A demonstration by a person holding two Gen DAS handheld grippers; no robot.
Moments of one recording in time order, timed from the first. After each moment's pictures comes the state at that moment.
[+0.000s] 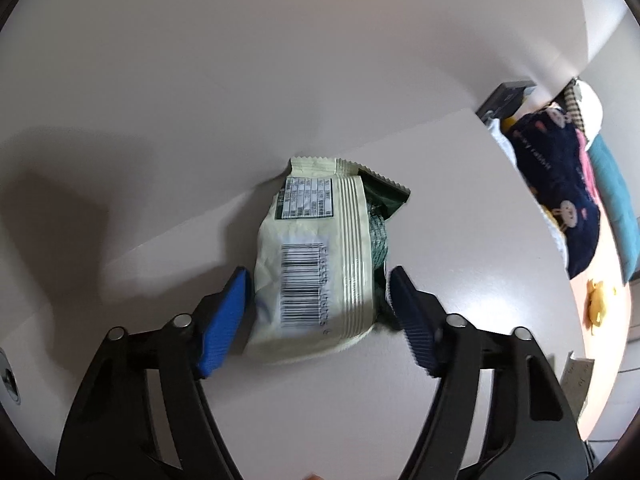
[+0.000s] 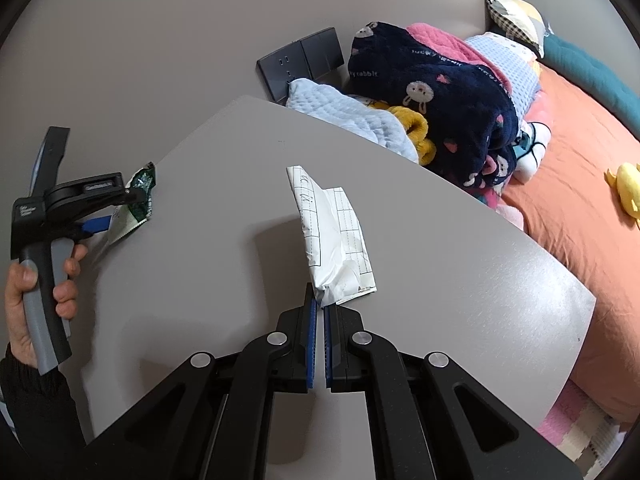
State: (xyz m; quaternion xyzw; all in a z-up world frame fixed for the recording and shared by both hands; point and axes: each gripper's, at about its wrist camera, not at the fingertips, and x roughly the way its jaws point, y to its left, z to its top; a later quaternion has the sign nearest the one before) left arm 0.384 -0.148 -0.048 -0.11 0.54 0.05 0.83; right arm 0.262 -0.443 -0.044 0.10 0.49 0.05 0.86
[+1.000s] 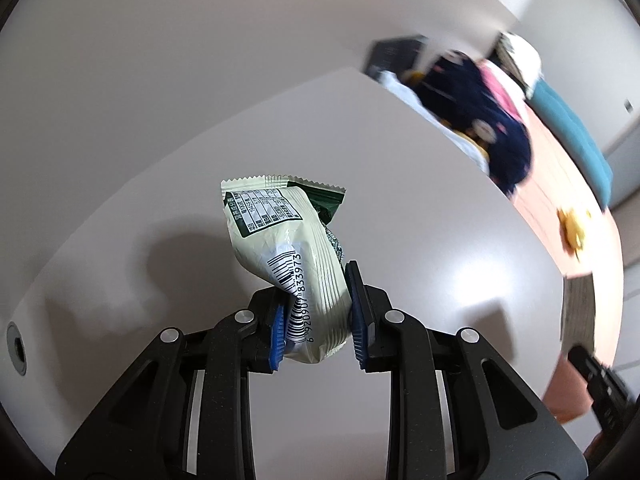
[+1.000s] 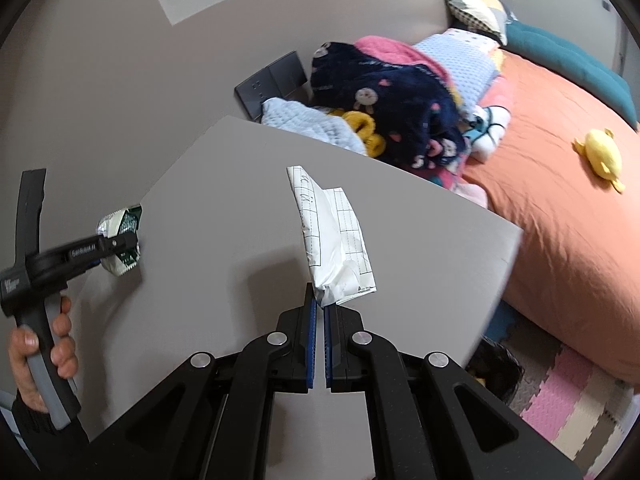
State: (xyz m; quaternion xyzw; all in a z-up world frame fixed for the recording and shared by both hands) left arm 0.269 -0.208 -0.002 -0.05 0.52 -0.06 0.85; right arm 0.176 -0.487 -0.005 0.14 0.47 0.01 0.87
